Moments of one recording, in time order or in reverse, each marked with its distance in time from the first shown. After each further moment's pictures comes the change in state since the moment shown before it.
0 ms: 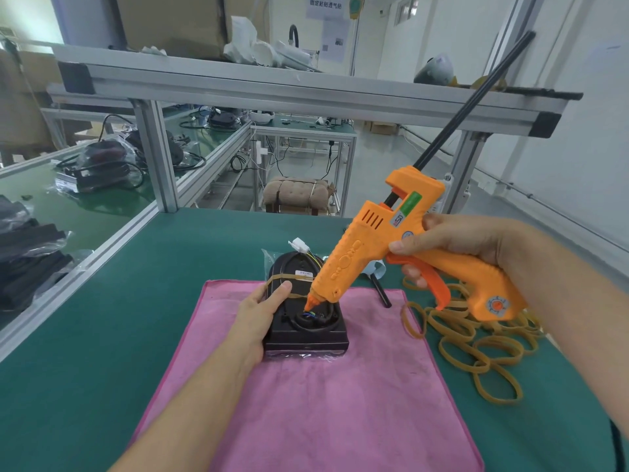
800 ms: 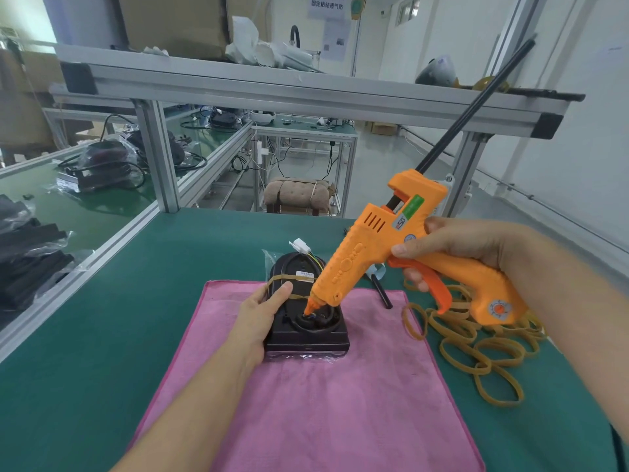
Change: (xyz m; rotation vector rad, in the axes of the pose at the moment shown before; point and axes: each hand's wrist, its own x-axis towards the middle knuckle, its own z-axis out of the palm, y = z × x) left_hand -0.001 0.001 0.000 -0.013 -0.011 -0.005; right_hand 0.000 0.004 -0.002 0.007 -0.033 -0.010
